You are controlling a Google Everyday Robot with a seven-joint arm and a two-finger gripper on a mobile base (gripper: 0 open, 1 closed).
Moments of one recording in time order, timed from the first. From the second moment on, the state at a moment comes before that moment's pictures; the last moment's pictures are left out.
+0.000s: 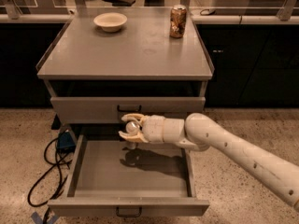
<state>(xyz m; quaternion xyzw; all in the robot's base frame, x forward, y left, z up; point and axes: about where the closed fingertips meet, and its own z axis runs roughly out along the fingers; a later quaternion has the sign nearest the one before) 0.590 0.068 0.658 -0.57 0.53 0.26 0.57</state>
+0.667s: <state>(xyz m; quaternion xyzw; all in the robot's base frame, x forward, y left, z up) 0.592 0.079 0.736 -0.60 0.48 0.28 0.57</state>
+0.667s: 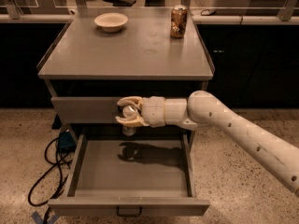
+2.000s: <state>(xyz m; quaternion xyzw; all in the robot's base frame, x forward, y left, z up) 0.592 0.116 1.007 -0.71 0.42 0.22 0.52</state>
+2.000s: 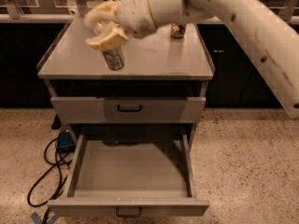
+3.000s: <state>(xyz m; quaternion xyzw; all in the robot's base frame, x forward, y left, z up) 0.660 0.191 1.010 -0.78 0.38 0.24 0.43</state>
